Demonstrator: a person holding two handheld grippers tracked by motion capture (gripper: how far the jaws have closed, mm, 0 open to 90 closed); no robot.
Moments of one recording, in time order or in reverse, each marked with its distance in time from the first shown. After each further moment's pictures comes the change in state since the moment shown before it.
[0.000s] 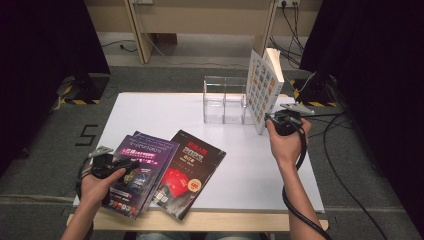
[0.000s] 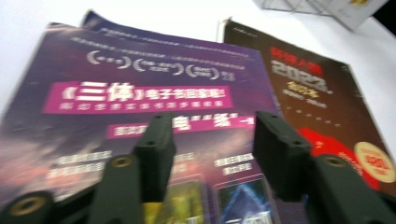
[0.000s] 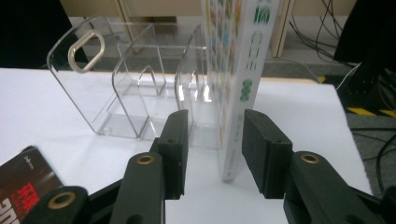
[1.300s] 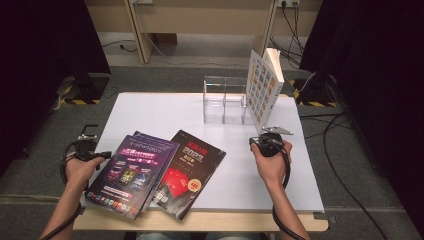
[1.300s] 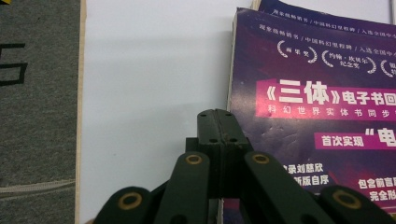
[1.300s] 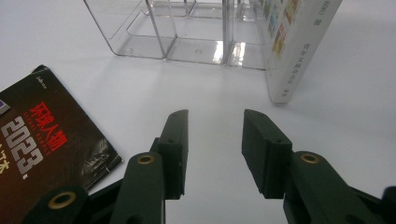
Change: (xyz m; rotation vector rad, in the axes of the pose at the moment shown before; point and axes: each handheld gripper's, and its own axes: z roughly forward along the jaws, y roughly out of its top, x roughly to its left) left arm 0.081 0.026 0.006 0.170 0.258 -0.029; right arm 0.023 -0.070 0.026 0.156 0.077 -0.021
